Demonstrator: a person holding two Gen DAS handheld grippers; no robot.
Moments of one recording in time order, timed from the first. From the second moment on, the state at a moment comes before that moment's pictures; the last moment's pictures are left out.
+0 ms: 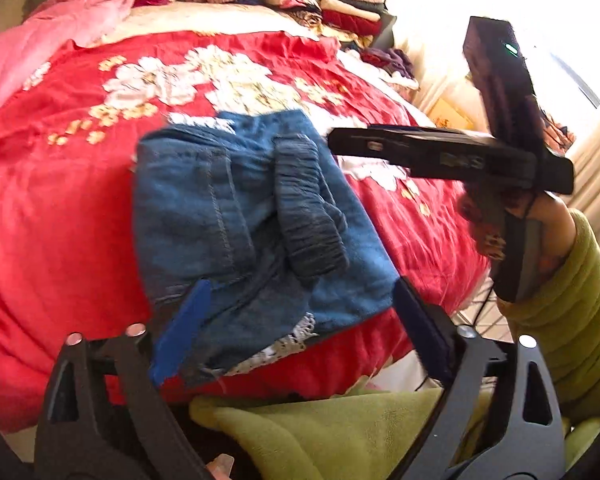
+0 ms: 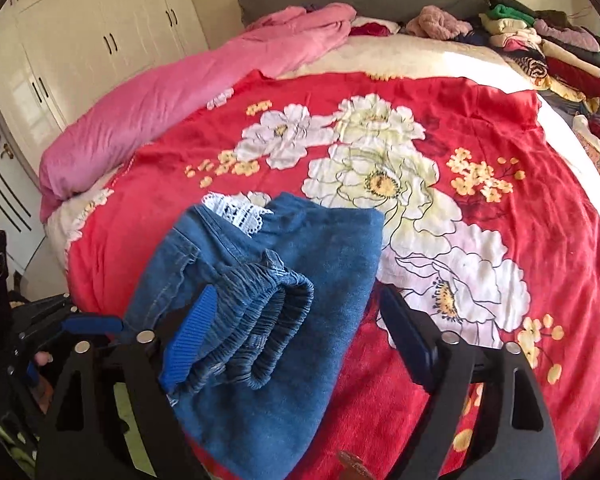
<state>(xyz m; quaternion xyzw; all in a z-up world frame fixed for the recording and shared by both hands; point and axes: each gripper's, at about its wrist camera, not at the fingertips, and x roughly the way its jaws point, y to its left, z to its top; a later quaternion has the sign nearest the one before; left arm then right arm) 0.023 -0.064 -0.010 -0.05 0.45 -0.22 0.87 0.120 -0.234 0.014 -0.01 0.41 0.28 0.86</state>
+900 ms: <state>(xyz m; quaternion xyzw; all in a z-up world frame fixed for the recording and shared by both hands) 0.123 -0.021 -0.024 -0.05 0.49 -0.14 0.86 0.012 -0.169 0.018 -0.15 0.36 0.42 0.82</state>
